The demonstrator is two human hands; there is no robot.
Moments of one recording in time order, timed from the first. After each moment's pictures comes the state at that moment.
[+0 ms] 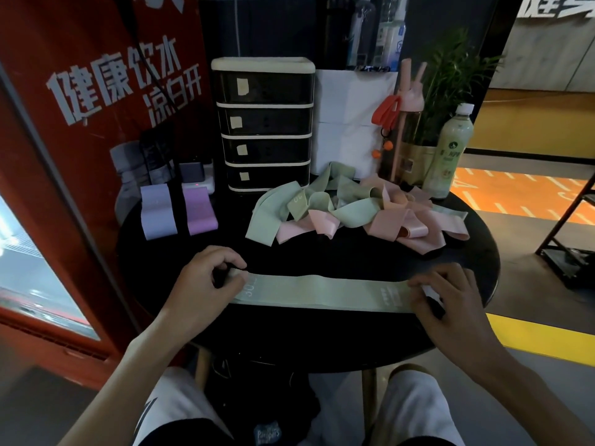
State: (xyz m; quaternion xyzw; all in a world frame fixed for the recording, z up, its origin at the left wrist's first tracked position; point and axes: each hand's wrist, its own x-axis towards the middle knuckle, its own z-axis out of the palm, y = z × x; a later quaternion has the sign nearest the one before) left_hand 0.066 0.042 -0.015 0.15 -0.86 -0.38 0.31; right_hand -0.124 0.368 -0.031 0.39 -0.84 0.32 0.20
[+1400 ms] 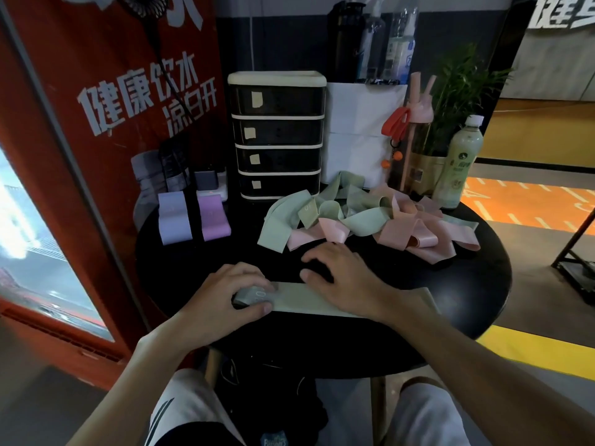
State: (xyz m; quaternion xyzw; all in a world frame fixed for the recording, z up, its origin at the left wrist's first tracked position) left_hand 0.072 0.034 -0.018 0.06 -0.94 -0.29 0.16; right_hand -0.100 0.224 0.012 0.53 -0.81 0.24 0.01
